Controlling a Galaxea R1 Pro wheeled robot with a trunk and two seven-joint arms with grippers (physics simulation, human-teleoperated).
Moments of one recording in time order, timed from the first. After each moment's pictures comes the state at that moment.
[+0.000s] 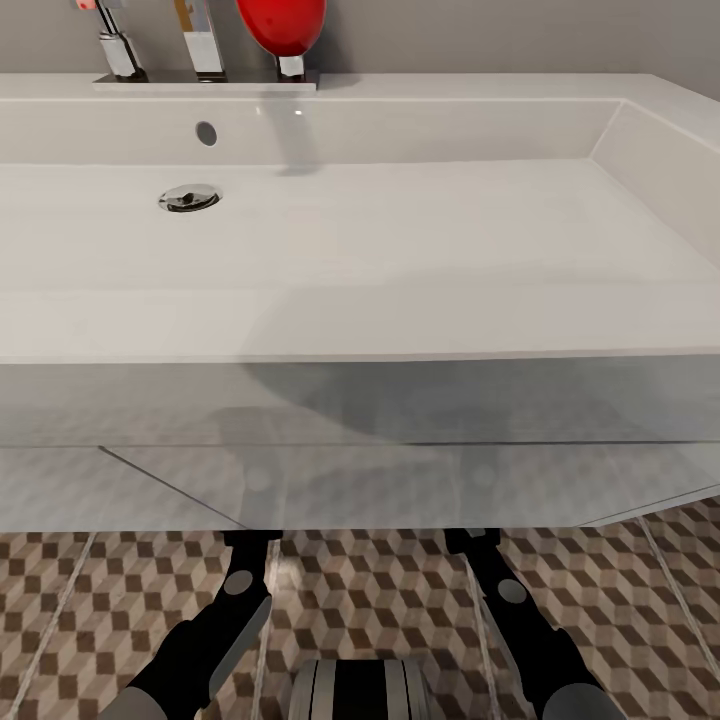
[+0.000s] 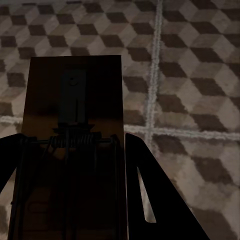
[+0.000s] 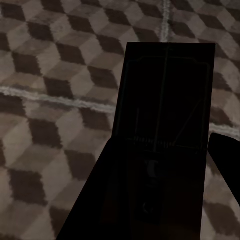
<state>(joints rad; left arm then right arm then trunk) -0.47 0.04 -0.45 -0.94 0.27 -0.07 0.54 -0.49 0.04 -0.05 -0.73 0.24 -0.21 0.03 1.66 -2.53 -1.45</state>
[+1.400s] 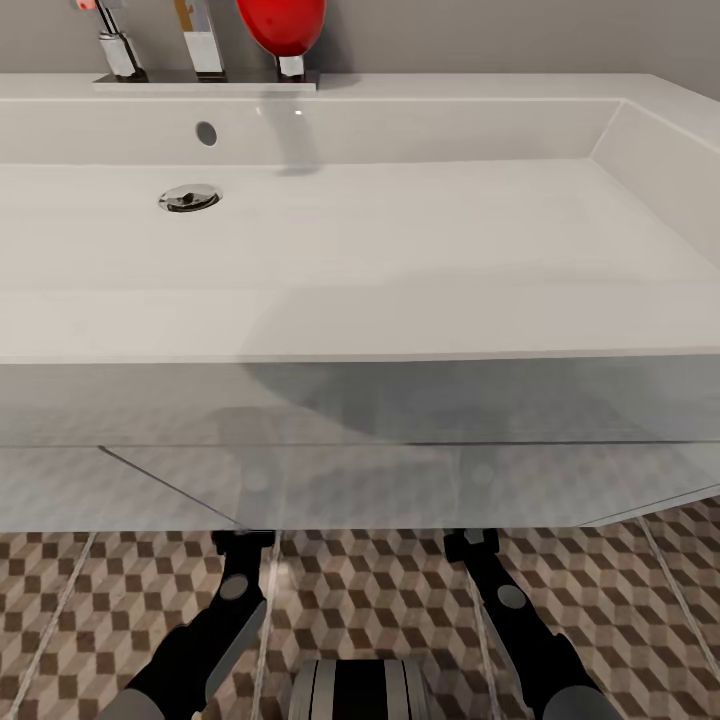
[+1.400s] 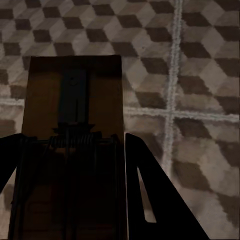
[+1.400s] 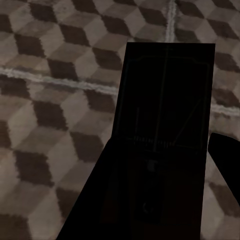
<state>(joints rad) -0.47 0.04 -0.44 -0.89 0.28 -0.07 0.56 -0.49 0.04 -0.05 -0.69 0.23 -0.20 0.04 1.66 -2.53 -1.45</state>
